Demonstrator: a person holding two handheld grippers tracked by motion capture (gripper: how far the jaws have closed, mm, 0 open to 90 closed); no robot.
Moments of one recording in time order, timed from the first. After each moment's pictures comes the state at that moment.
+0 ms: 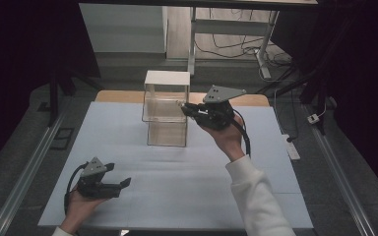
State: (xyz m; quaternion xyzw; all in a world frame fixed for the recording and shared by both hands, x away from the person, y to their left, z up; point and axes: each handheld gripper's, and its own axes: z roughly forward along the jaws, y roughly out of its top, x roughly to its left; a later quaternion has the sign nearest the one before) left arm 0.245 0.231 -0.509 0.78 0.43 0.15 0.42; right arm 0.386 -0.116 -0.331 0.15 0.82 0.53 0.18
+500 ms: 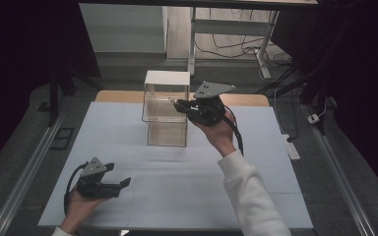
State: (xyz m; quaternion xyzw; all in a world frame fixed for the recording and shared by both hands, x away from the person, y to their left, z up) left arm 0.245 0.232 -0.510 0.78 0.43 0.15 0.42; right arm 0.396 -0.094 -0.332 0.15 0.82 0.52 0.18
